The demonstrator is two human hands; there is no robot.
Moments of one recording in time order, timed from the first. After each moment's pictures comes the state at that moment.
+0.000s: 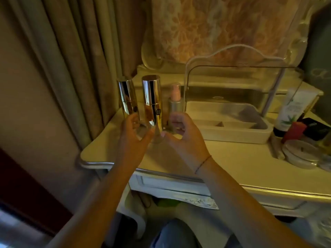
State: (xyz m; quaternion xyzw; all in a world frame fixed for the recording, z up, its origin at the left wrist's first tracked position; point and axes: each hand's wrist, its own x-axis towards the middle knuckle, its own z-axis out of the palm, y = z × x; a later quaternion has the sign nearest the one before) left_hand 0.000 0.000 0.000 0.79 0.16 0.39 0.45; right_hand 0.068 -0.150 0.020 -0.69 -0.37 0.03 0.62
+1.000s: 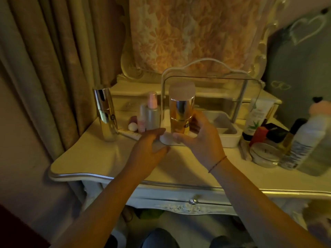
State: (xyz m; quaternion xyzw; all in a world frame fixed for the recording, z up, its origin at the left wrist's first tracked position) left_hand 0.035 -0.065 -0.002 0.85 0.03 0.25 0.47; right_hand 0.094 -0.225 0.049 -0.74 -0.35 -0.12 0.55
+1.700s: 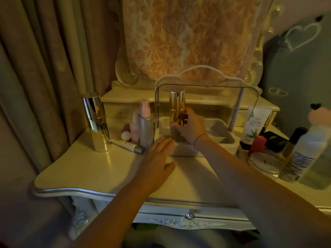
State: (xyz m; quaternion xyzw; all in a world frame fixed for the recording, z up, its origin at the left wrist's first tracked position) left_hand 0.067 -0.090 -0.018 0.94 -0.04 0.25 0.22; right_hand 0.215 -0.185 0.034 -0.83 -0.28 -0.06 0.48
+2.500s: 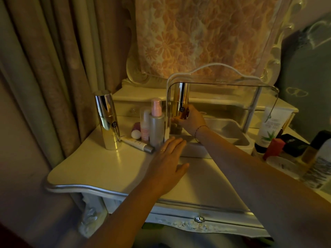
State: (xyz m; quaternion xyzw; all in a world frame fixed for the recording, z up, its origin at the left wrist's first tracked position) left_hand 0.067 -0.093 -0.021 0.95 -0.02 0.24 0.22; right_hand 0.234 -0.147 0.038 -0.83 -0.27 -0.02 0.49
